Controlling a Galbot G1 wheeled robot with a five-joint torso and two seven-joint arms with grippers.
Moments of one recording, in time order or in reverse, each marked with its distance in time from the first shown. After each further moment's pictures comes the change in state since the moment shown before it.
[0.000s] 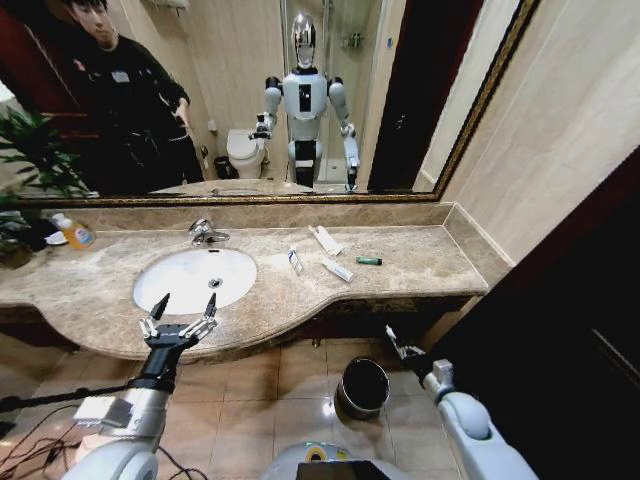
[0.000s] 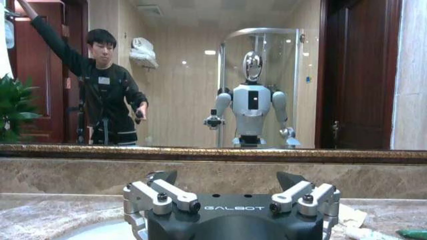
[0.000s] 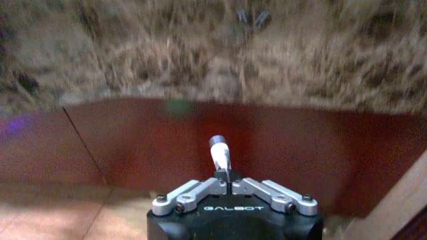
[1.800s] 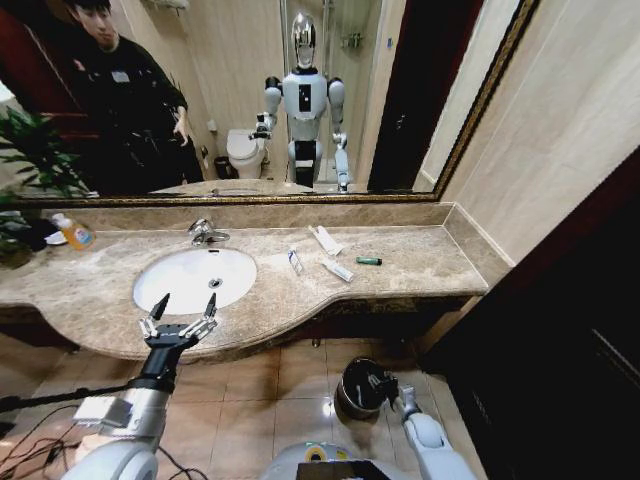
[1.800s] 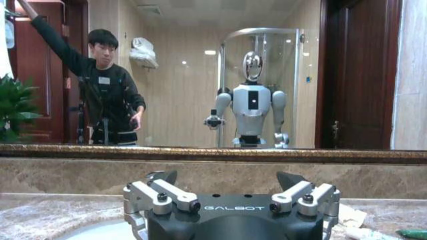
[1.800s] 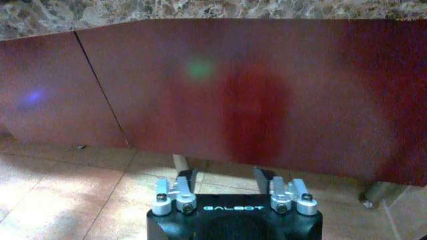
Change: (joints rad) left arm 0.000 0.000 0.000 0.000 0.000 0.000 0.000; right arm 0.137 0.181 -0.033 -0.362 -0.194 0.193 -0.057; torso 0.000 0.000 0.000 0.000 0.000
